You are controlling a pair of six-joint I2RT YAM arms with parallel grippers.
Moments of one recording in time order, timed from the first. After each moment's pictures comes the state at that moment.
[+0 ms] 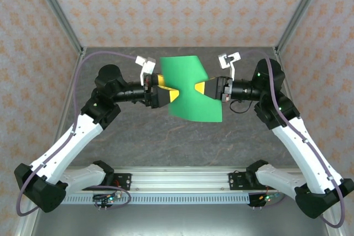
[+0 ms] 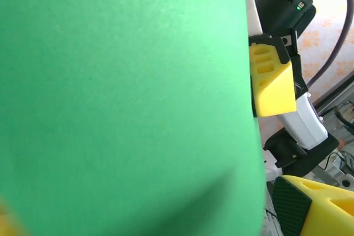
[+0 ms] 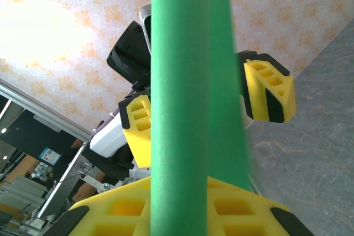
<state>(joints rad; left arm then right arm) -0.48 1.09 1.08 0.01 0.89 -0.61 0.47 1.01 1.24 -0.29 -0.99 0.80</state>
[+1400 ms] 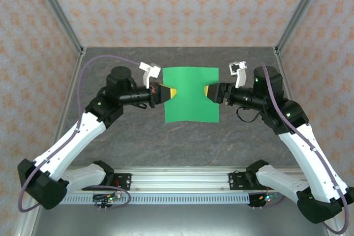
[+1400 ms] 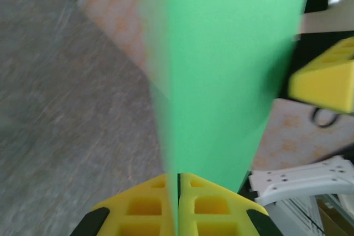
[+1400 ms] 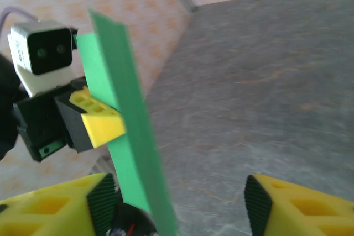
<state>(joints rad) -0.49 1.14 1.05 -0.24 0.68 -0.49 0.47 0.95 1.27 -0.76 -0.42 0.51</state>
